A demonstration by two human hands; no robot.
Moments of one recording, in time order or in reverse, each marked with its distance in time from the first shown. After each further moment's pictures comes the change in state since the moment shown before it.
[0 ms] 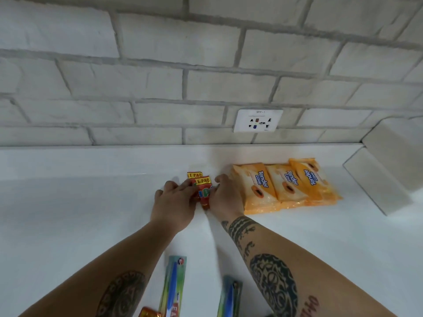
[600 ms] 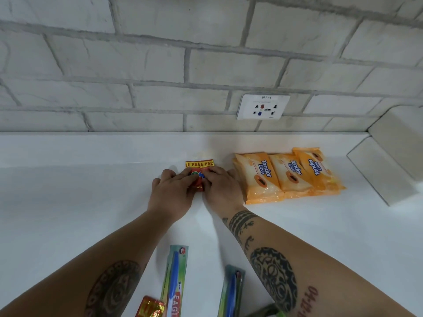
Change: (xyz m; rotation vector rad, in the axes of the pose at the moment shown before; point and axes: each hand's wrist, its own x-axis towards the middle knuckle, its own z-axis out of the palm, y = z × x) left_hand 0.004 -0.017 0.016 -0.041 0.102 0.010; right_hand 0.008 0.015 0.022 -0.334 -0.087 -0.328
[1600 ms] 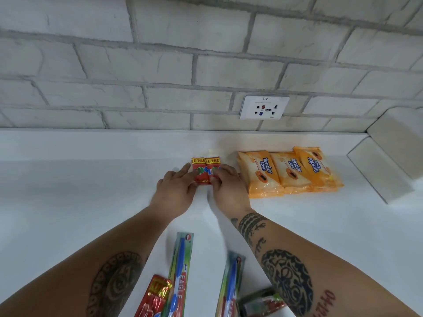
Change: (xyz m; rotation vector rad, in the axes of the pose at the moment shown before) left_hand -0.022 0.005 -0.028 -0.100 -0.102 -0.025; right_hand -0.031 -0.002 -0.021 0.111 0.094 -0.023
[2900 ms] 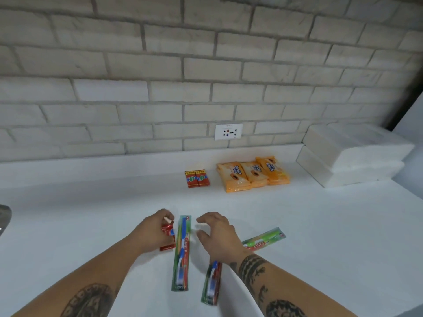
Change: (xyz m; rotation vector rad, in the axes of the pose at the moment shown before) left_hand -0.183 -0.002 -0.074 -0.321 -0.273 -0.110; right_hand -0.216 -0.069 -0.069 0.177 -0.214 0.064
